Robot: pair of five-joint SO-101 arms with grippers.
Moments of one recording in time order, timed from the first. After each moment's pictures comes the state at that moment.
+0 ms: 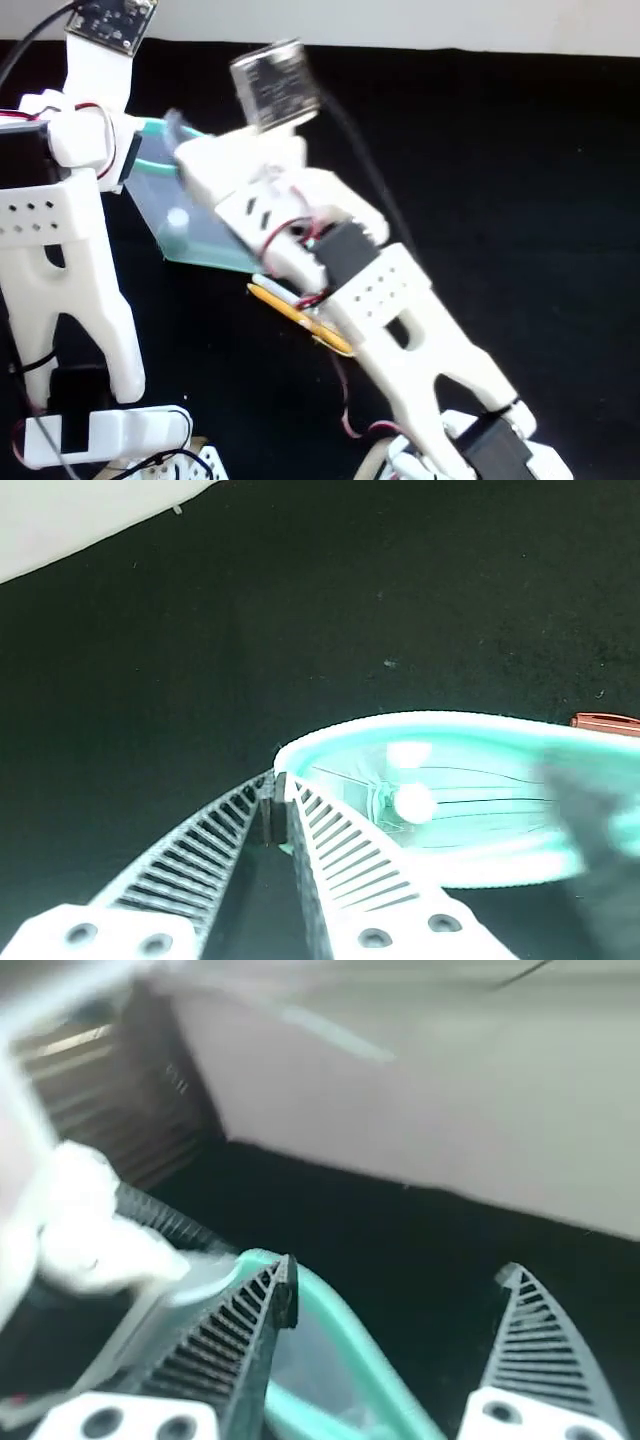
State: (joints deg) left arm -10.9 1.3 -30.8 100.3 -21.2; right arm -44.8 -19.1 3.8 30.6 -14.0
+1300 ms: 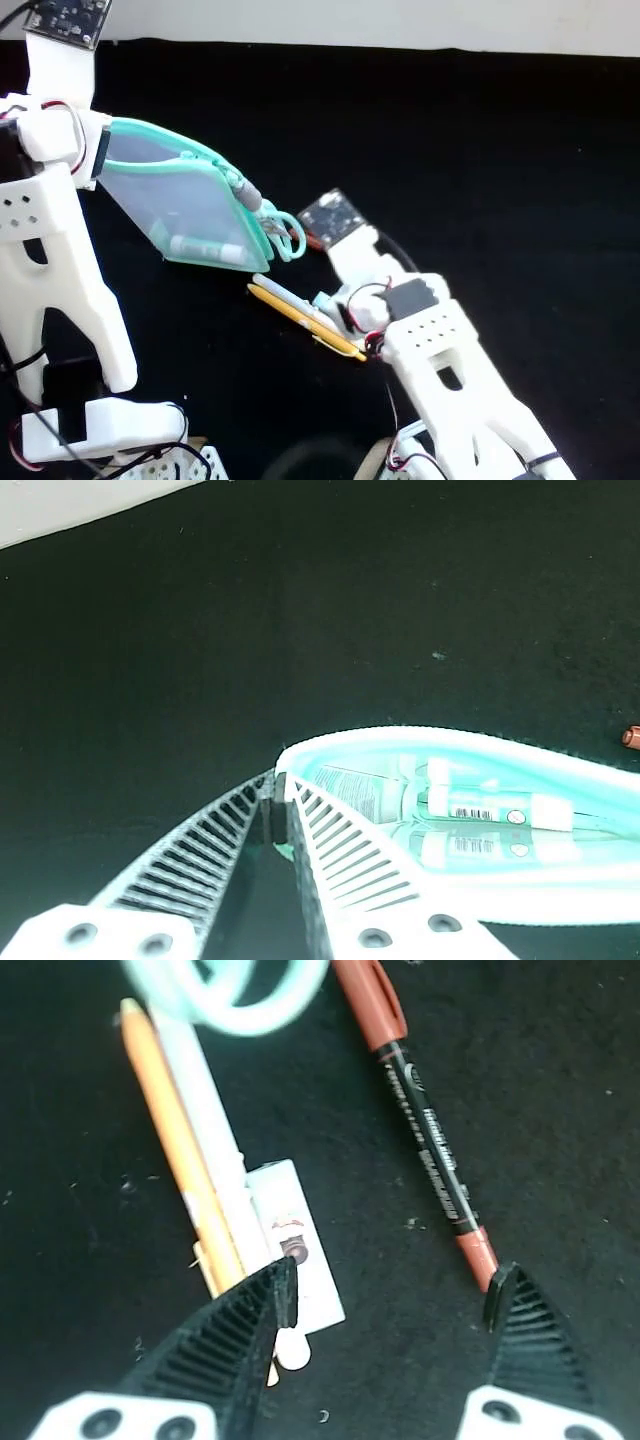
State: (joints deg) left arm -17.0 1.3 -32.2 100.1 -21.2; right arm -31.7 -36.4 53.7 55.0 14.4
